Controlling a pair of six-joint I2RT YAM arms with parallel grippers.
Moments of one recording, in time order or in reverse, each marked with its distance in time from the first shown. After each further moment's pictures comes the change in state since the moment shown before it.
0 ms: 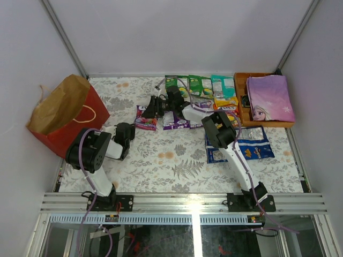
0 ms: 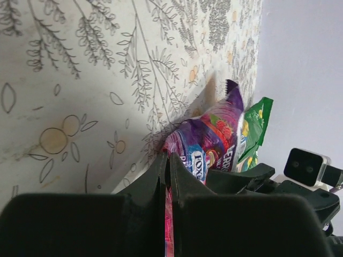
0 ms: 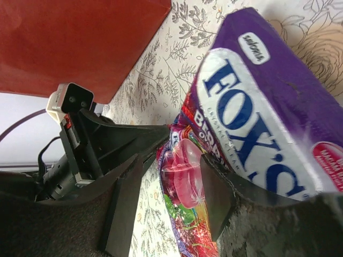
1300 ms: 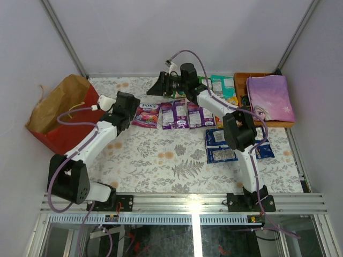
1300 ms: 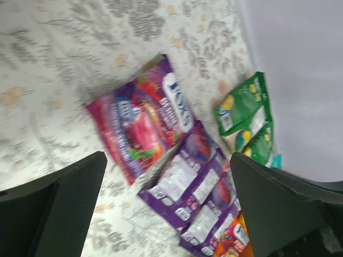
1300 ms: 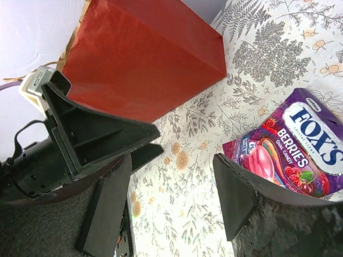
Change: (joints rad) left arm -0.095 -0.339 0.594 -1.099 -0.098 0.191; right arm -0.080 -0.328 -0.070 -0.083 0.011 -0.065
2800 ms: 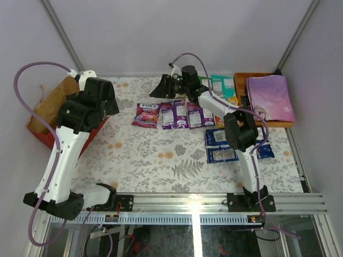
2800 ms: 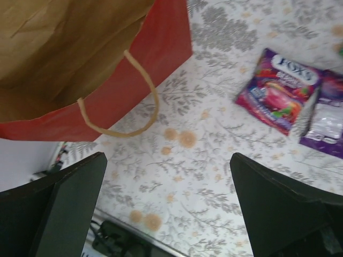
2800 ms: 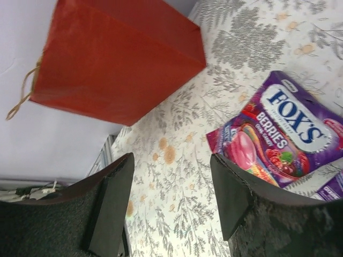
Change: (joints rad) left arm -0.026 -0.197 0.666 -0.966 -0.157 0.875; right arm -0.014 -0.032 -0.071 0.003 0.019 -0.006
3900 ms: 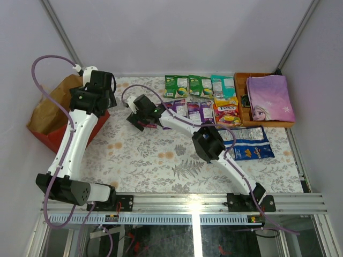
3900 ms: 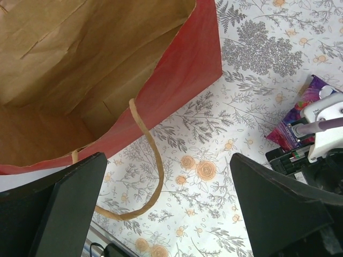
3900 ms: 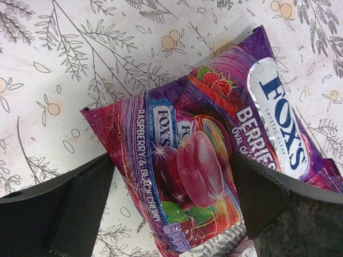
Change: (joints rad) left arm 0.156 0.141 -0.101 0.190 -0.056 0.100; right arm 0.367 0.362 0.492 -0.616 0.858 -0.926
